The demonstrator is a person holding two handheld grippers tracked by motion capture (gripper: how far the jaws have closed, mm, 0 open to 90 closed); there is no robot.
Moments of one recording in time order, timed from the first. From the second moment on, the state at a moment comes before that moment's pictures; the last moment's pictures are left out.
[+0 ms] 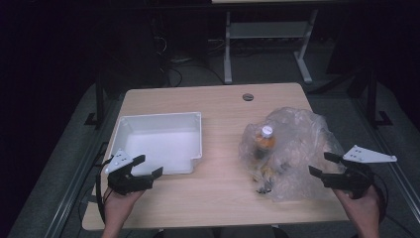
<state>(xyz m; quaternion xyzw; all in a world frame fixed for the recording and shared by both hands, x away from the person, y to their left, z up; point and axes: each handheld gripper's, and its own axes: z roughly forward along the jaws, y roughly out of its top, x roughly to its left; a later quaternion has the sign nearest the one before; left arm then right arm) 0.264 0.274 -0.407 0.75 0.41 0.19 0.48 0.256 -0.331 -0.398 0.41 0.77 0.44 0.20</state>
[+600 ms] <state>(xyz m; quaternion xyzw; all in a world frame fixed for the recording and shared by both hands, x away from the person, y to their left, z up) 0.266 0.276 -0.396 0.77 0.38 0.18 0.48 0.253 -0.332 -0.393 0.41 0.77 0.44 0.21</state>
